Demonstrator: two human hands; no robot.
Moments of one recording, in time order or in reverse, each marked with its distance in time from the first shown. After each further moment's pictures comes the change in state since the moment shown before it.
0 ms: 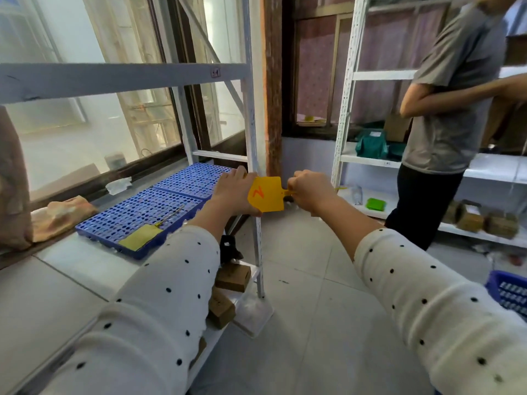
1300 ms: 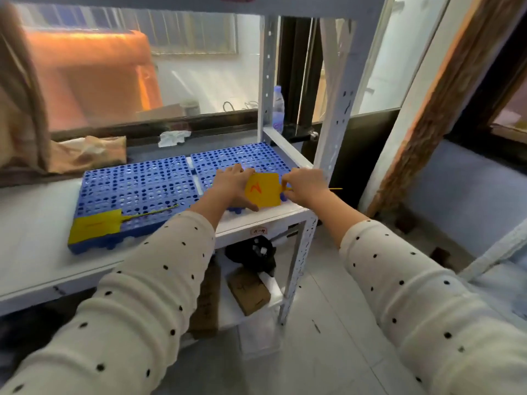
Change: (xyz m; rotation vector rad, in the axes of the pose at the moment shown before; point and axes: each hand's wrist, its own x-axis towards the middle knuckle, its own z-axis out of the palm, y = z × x) left_hand 0.306 -0.126 0.164 -0.086 -0.321 -0.748; right_hand 0.434 0.036 0.221 0.184 -0.043 -0.717
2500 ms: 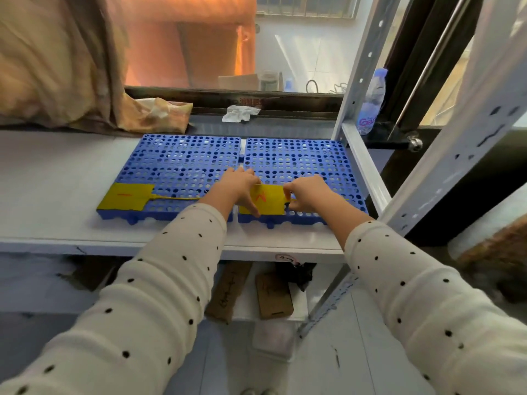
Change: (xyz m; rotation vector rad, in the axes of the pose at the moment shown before) left_hand 0.075 -0.079 0.046 0.066 -0.241 -0.308; right_hand 0.172 -0.031 0.073 -0.055 -0.150 -0.547
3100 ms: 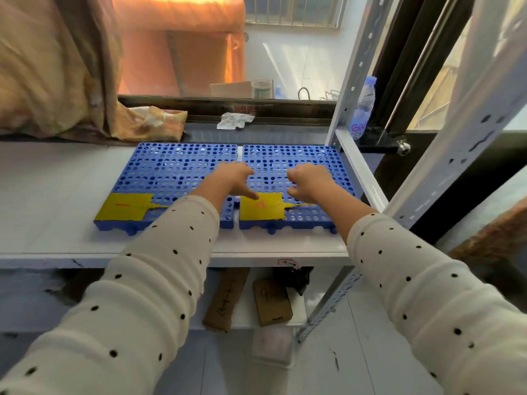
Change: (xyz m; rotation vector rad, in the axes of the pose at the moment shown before) left_hand 0.003 -0.022 -0.023 -0.060 0.036 -0.025; right_hand -0.004 0.002 -0.033 0.045 0.084 0.158
